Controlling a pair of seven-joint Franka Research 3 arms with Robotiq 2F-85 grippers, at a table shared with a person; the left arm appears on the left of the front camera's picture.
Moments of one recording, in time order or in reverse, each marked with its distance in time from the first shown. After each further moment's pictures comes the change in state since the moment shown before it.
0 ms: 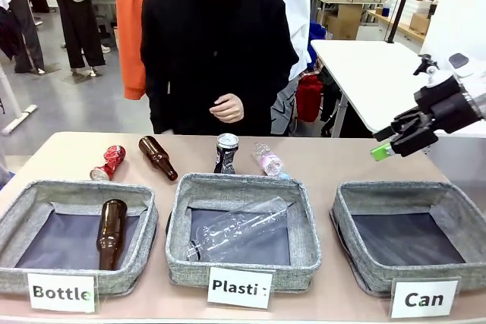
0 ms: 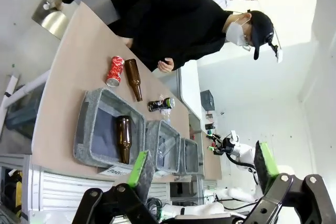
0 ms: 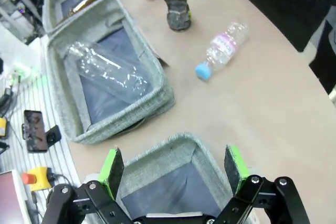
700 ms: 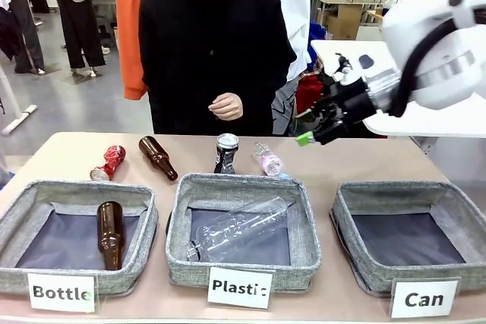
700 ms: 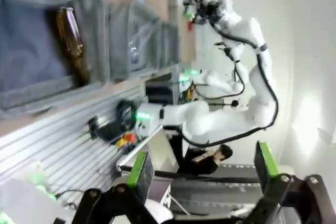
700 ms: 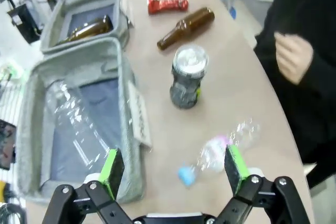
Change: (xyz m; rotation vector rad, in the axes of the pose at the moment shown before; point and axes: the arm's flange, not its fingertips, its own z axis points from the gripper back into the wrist) left arm -0.085 0.081 -0.228 -0.056 0.702 0.168; right arm 0.084 -0.043 -0.129 0.111 -0.165 0.303
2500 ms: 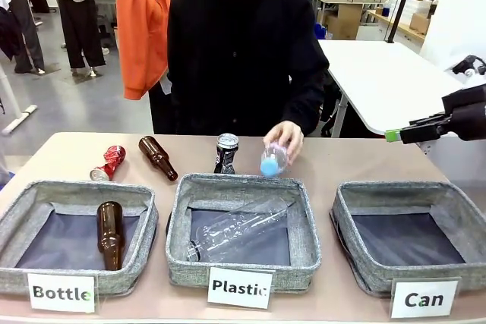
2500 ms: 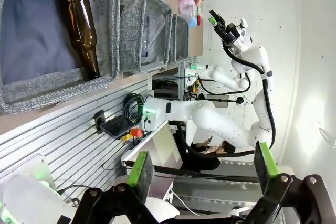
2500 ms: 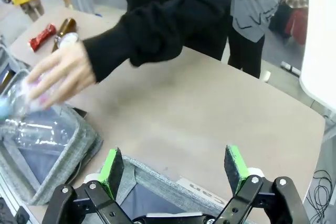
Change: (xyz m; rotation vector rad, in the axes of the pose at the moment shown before) left arm 0.000 0.004 0.000 0.016 0.003 0.000; right arm -0.081 0.092 0.160 -0.600 -0.024 -0.532
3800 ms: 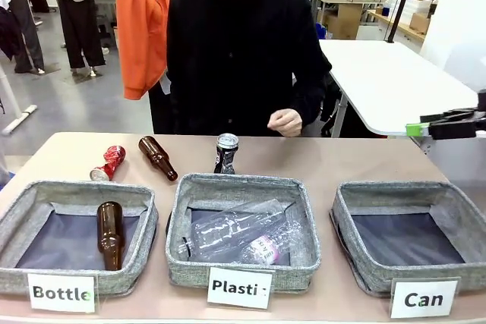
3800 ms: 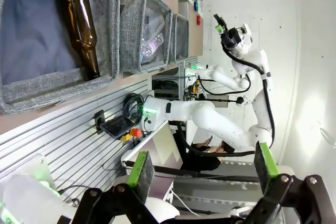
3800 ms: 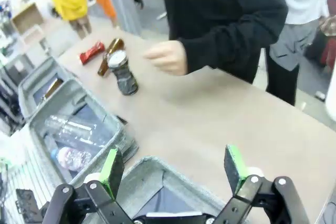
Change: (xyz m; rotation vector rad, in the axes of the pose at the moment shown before) left arm 0.000 0.000 0.000 0.000 -0.001 -0.001; right arm -0.014 -0.028 0.041 0.209 -0.157 -0.018
